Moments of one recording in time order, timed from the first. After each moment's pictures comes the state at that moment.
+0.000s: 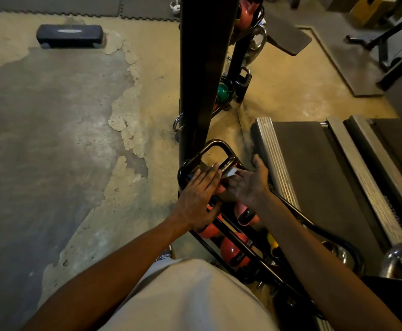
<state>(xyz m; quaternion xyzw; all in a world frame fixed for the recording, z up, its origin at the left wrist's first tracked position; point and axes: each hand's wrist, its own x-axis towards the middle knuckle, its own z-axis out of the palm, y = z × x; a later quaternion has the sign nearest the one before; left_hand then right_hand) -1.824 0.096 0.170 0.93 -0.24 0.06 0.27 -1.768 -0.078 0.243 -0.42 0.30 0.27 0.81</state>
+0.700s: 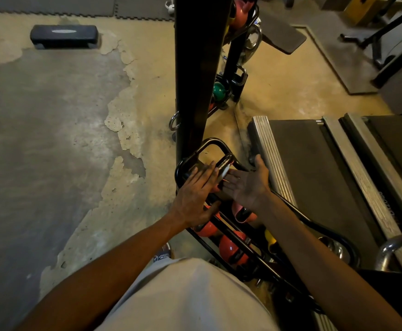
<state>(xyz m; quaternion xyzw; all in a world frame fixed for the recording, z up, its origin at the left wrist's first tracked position) -1.824 0.098 0.172 0.93 -0.25 0.05 0.27 -1.785 -0.078 0.269 -0.42 0.31 0.28 0.80</state>
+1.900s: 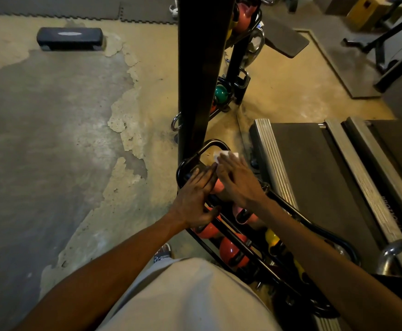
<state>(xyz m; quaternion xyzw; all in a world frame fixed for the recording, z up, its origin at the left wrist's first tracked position) -1.825 0.100 0.185 0.92 -0.24 0.02 0.30 -1.782 -0.083 0.254 -0.93 -0.21 0.11 0.29</state>
